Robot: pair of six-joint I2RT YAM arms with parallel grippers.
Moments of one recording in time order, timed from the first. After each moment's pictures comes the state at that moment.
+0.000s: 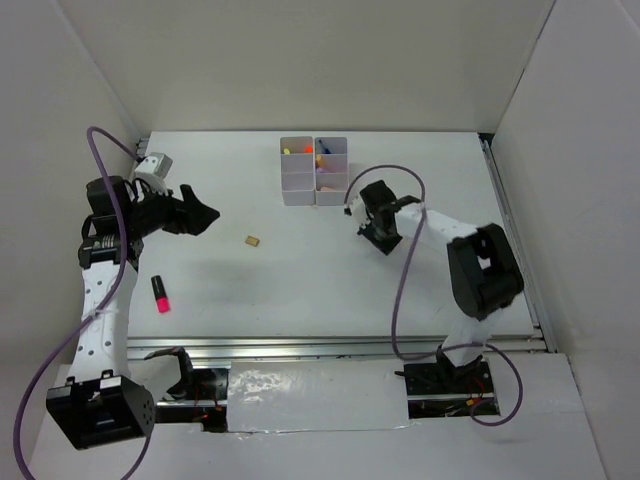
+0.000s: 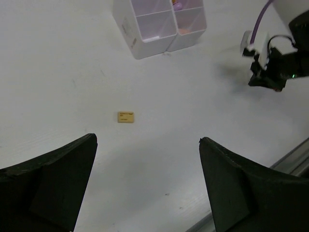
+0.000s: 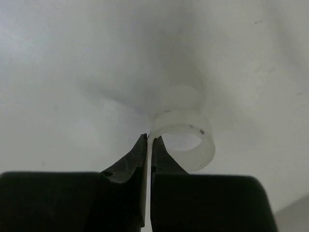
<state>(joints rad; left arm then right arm) 0.22 1.04 1.02 -0.47 0.72 0.01 0.40 1.85 1.24 -0.64 0.11 -0.36</state>
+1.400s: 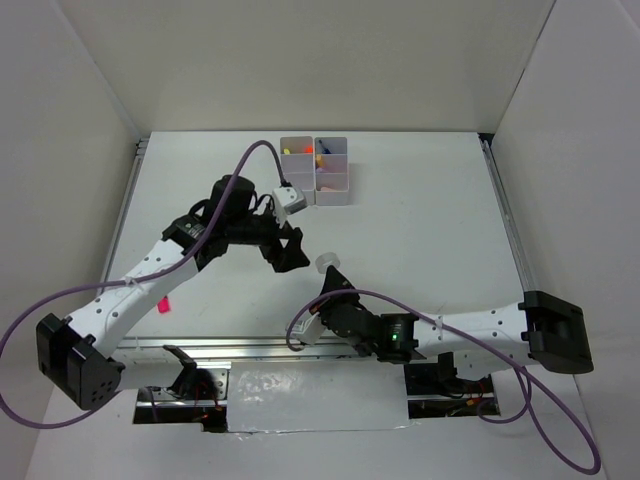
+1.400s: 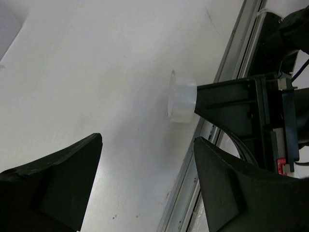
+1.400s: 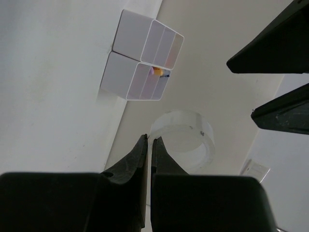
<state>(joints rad) -0.57 1.22 1.13 -0.53 0.58 0.14 1.39 1.19 0.54 0.22 0.79 -1.45</state>
